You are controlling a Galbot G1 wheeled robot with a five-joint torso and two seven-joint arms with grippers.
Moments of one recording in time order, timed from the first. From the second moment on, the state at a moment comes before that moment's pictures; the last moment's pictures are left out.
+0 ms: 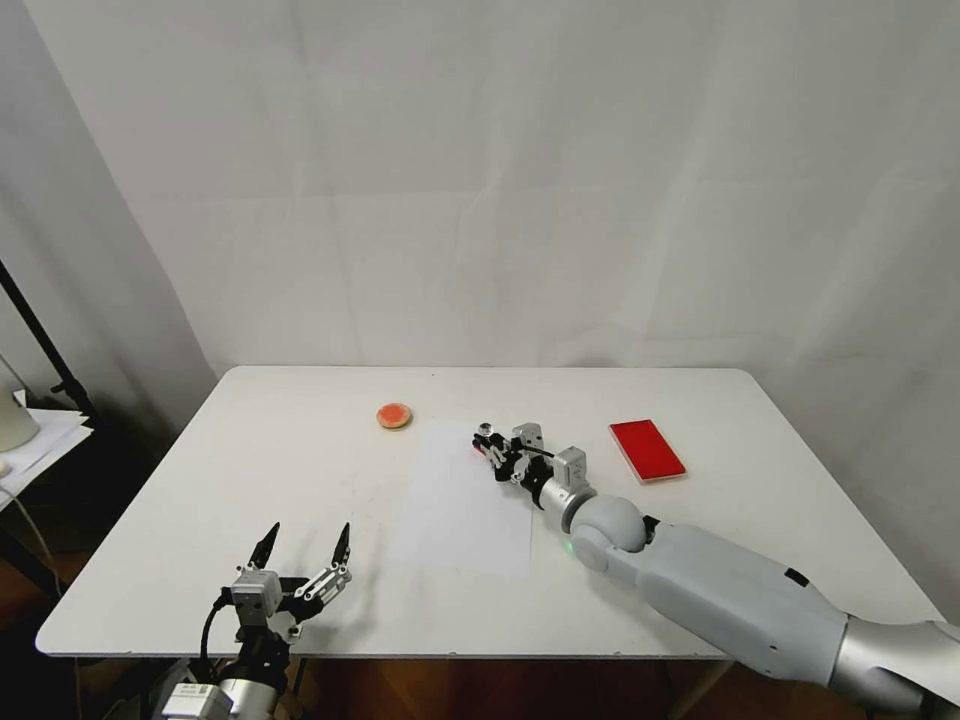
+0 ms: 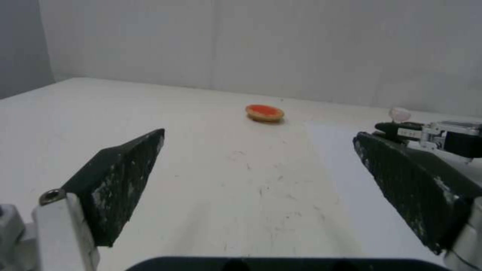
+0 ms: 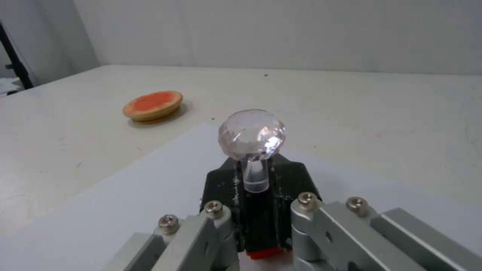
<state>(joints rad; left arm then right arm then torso) 1.66 -1.23 -0.53 -2.09 -0.38 -0.22 -0.07 -0.32 1.00 -0.70 1.42 0.96 0.06 0.18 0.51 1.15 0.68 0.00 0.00</state>
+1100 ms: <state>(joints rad) 1.66 -1.23 -0.53 -2.09 -0.38 -0.22 -0.07 -0.07 1.45 -0.78 0.97 0.98 0.08 0.13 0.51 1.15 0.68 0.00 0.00</state>
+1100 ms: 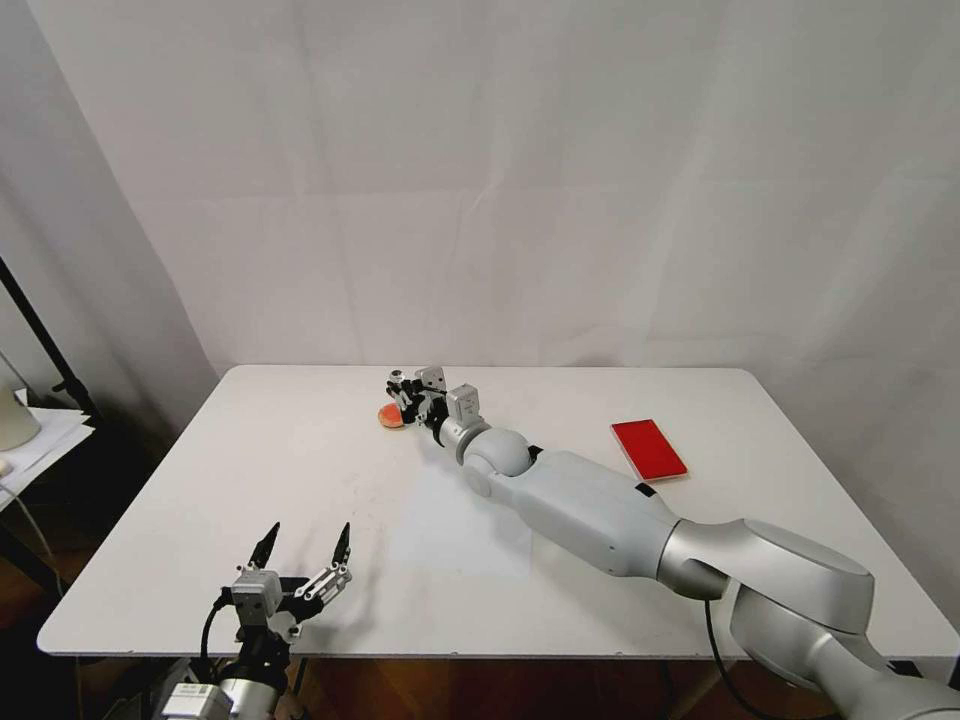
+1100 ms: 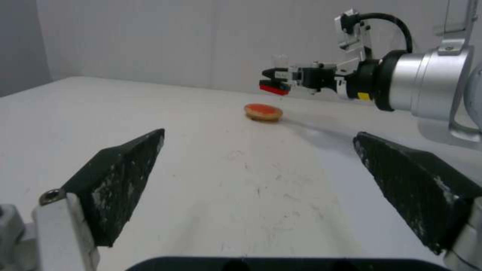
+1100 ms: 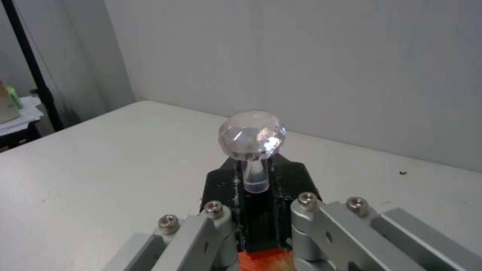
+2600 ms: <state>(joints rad) 1.66 -1.23 -0.53 -2.09 -0.38 -0.22 -0.07 -0.12 1.52 -0.75 0.85 0.95 0.12 0.09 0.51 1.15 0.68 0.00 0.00</state>
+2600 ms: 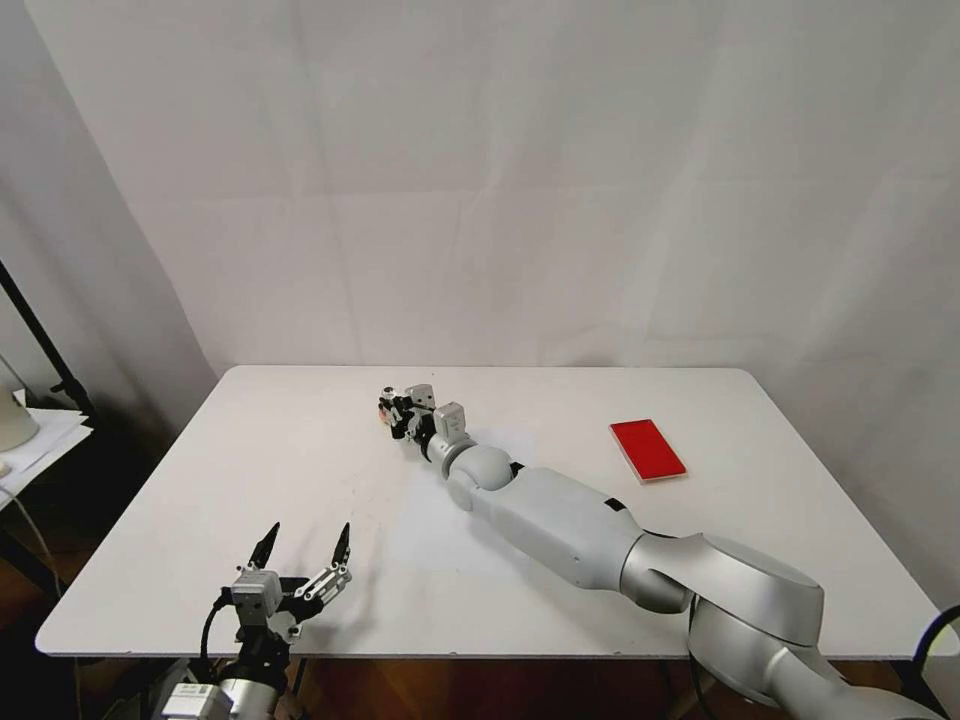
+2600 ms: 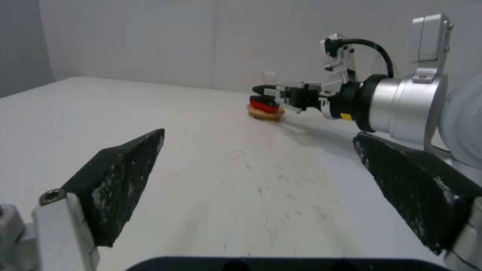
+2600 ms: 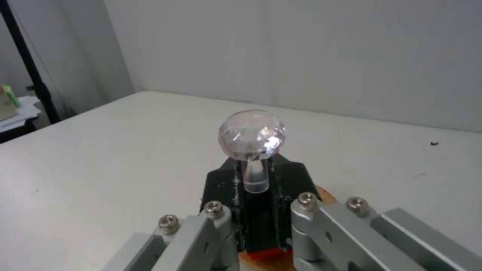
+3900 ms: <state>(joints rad) 1.66 -1.23 -0.53 -2.09 -0.38 -0.22 -0.07 -0.10 1.19 -0.85 1.36 0.91 0.08 0.15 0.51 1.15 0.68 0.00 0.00</state>
